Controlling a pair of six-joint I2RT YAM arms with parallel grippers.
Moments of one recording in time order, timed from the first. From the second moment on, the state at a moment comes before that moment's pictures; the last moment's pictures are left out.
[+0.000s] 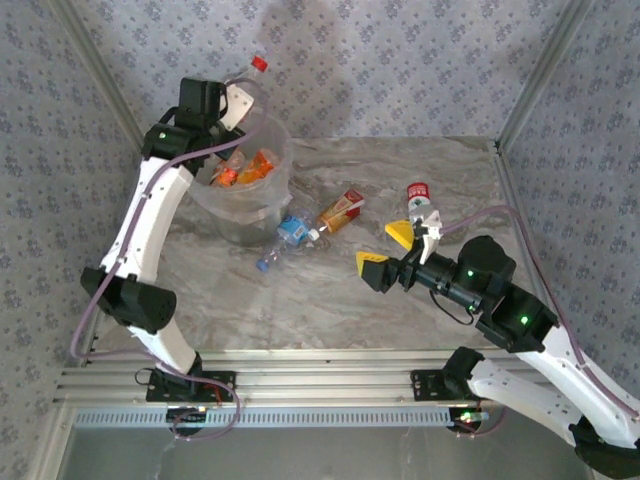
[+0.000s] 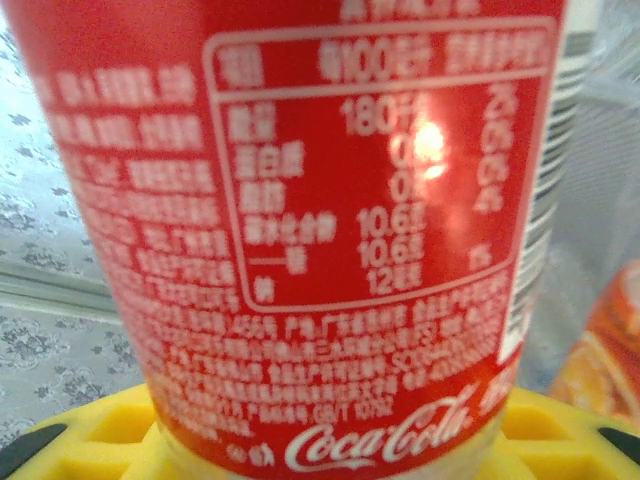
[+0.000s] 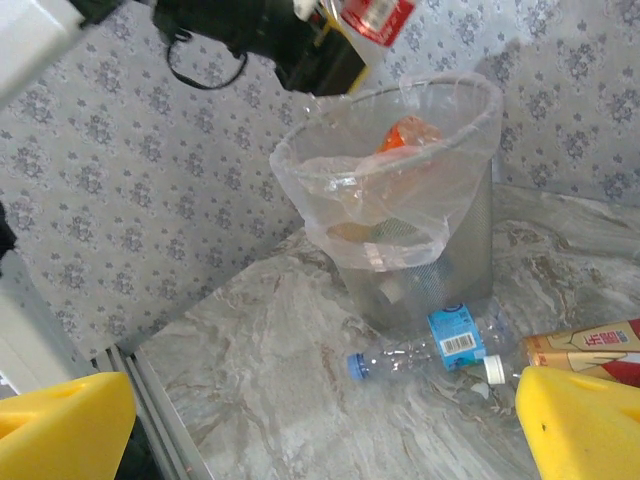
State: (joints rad) left arm -0.31 1.72 2.04 -0.94 -0.26 0.48; right arm 0.82 0.65 0.95 -0.40 -0.11 0.29
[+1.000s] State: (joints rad) left arm -0.23 1.84 1.97 -0.87 -0.27 0.45; right arm 0.82 0.65 0.96 -0.43 -0.11 0.28
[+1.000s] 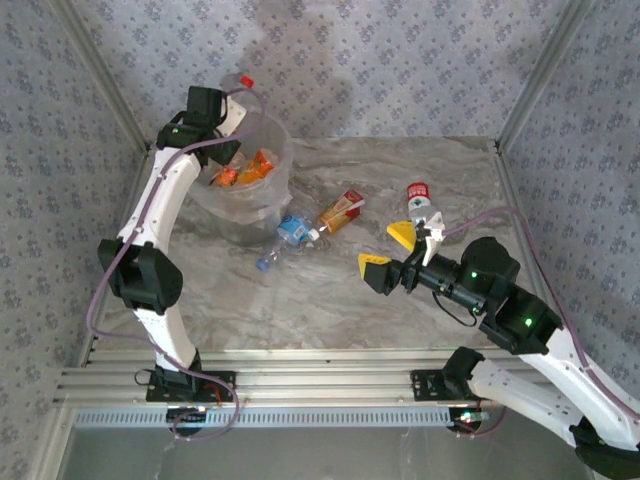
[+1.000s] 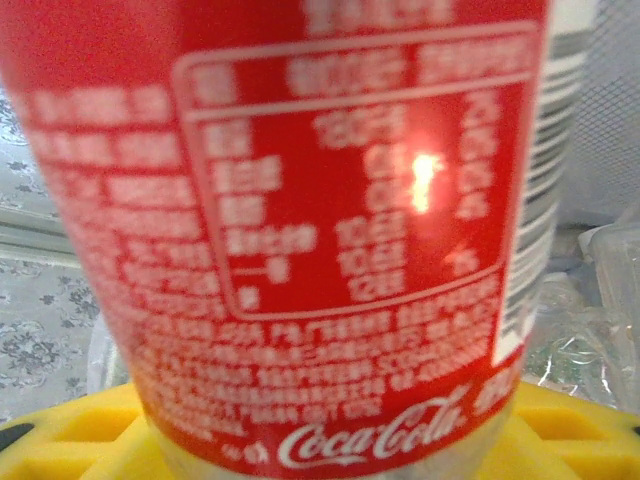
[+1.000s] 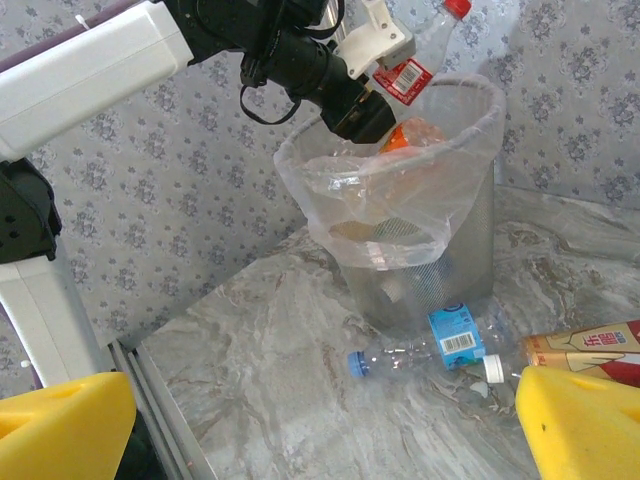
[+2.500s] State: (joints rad) left arm -0.35 1.31 1.72 -0.94 0.22 -0.11; right arm 0.64 0.72 1.00 -0.78 0.20 0.46
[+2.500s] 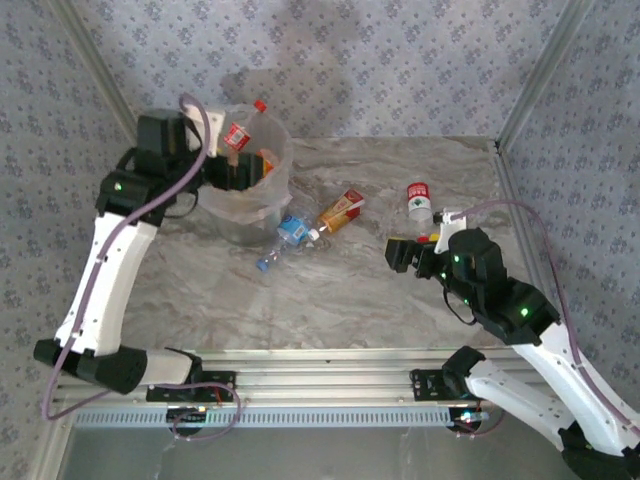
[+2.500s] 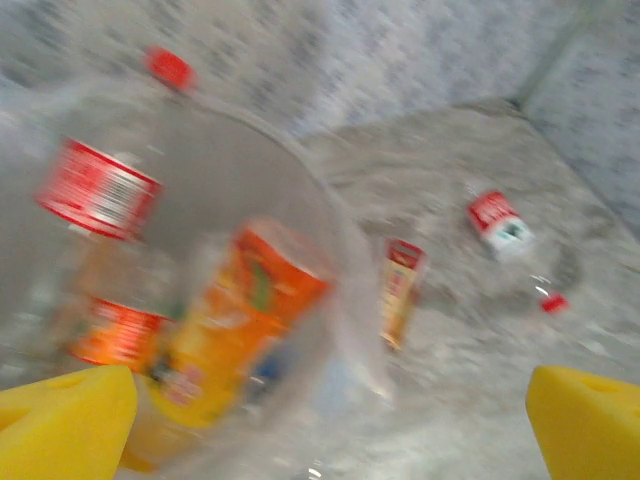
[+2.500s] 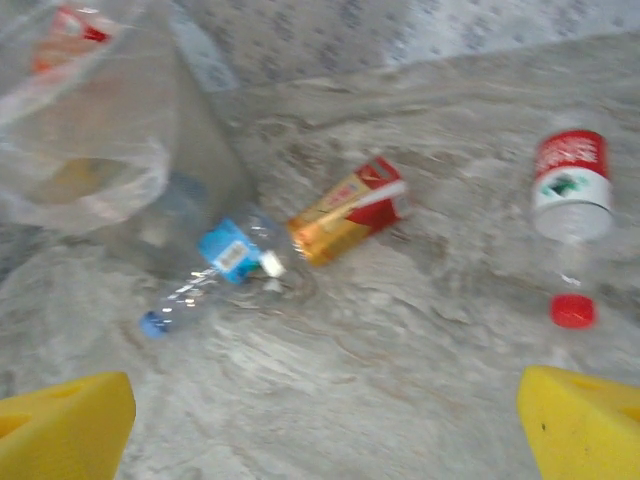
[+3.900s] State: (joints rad) left arm -0.80 1.05 0.95 -0.32 0.36 -0.63; right arm 0.03 1.68 1.02 -0.52 -0.11 0.29
